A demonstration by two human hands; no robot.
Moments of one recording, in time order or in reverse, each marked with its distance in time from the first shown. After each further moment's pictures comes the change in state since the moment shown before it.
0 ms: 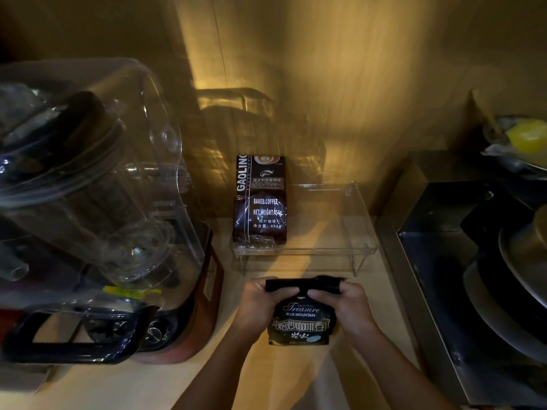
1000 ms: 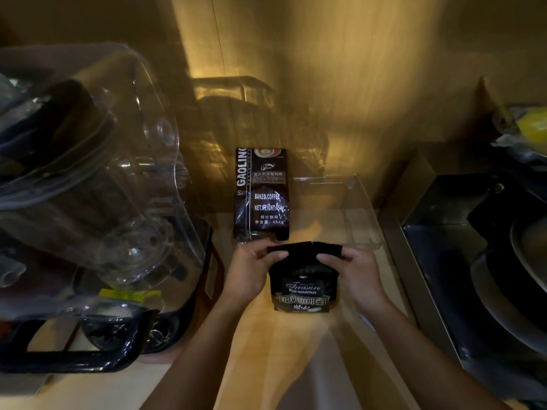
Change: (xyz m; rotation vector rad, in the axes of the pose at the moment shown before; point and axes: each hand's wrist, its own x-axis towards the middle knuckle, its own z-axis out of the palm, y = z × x) left_hand 0.035 0.032 -0.020 0.159 0.017 0.248; right_hand 0.032 -0.026 0.001 -0.109 0.087 -0.223
